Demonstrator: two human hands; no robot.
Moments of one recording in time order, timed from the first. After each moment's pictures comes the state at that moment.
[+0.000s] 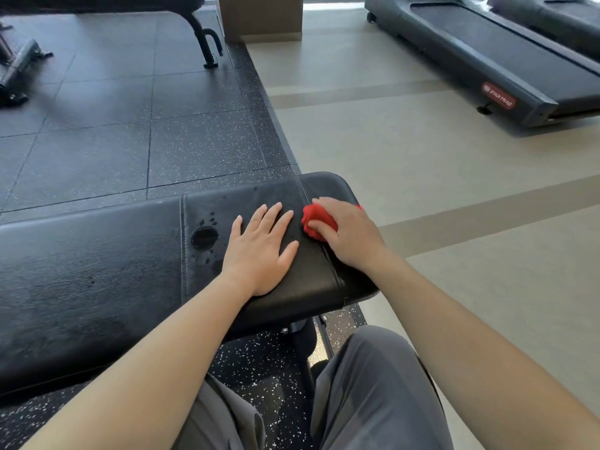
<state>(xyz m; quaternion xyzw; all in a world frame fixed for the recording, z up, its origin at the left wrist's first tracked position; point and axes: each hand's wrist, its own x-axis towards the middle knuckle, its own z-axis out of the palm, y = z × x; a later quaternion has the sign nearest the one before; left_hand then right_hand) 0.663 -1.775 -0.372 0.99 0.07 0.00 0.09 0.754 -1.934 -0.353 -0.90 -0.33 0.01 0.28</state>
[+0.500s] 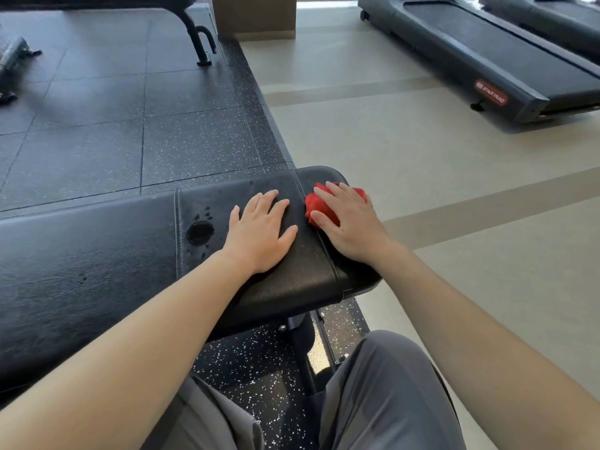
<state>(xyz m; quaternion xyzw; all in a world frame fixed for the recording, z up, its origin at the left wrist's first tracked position) 0.681 -1.773 -0.358 0.99 0.08 -0.02 0.12 0.764 -1.942 -0.362 -0.93 -0.32 0.01 0.19</state>
